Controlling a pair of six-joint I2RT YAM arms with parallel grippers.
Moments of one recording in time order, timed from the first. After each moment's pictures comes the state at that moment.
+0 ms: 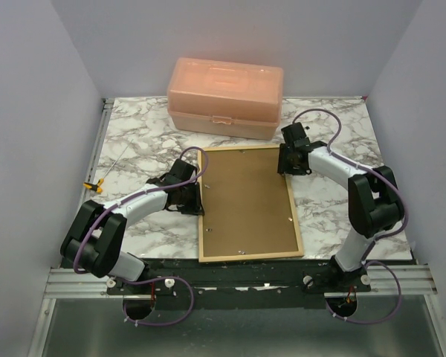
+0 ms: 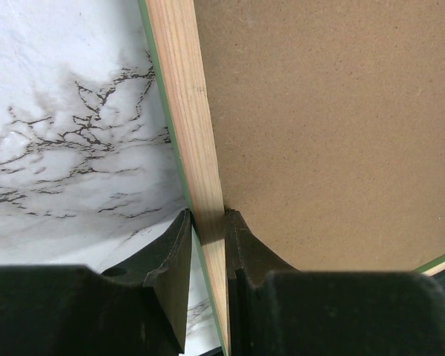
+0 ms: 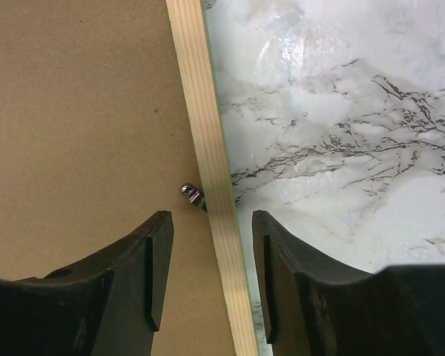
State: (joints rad) left arm -0.49 1.44 0.72 -0.37 0.23 -0.53; right arm 0.35 1.77 1.17 -0.46 0.22 0.38
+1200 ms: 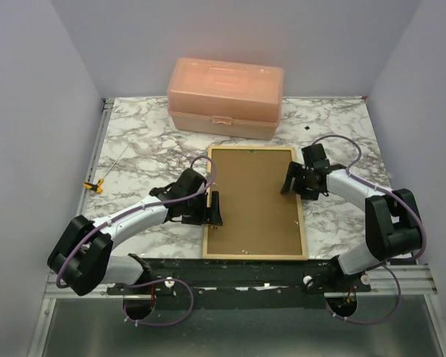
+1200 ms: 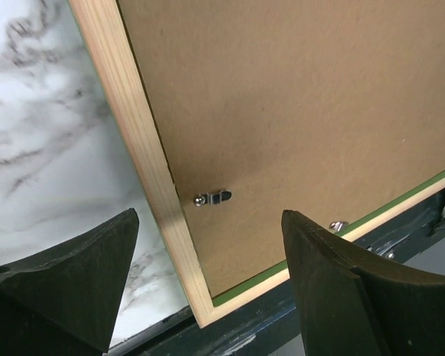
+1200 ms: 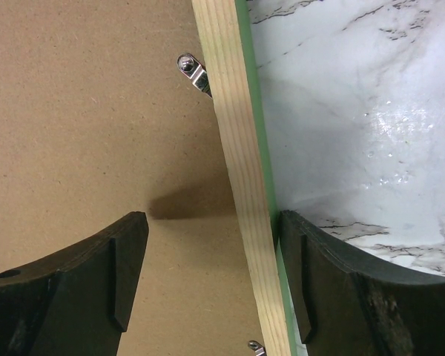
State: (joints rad) left arm -0.63 1.30 0.69 -0.39 0.26 -0.60; right arm 0.26 1.53 0.83 -0.39 -0.05 0.52
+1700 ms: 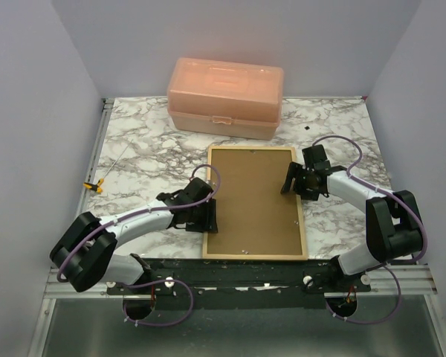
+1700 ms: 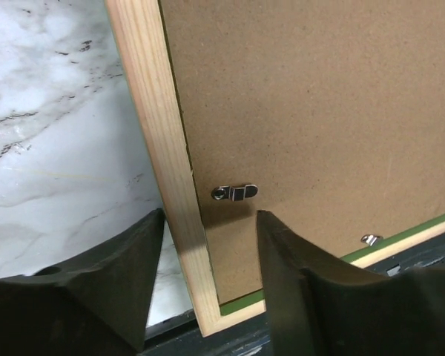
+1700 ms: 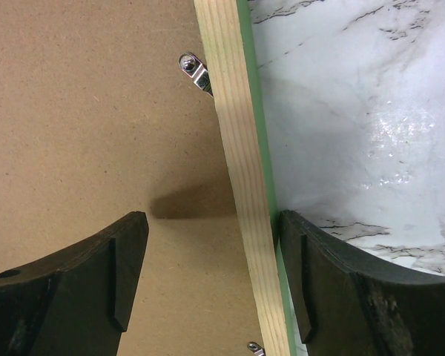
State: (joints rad) left arm -0.75 1.31 0.63 -0.39 0.14 -0.71; right arm 0.26 1.52 0.81 -0.36 -0.05 0.52
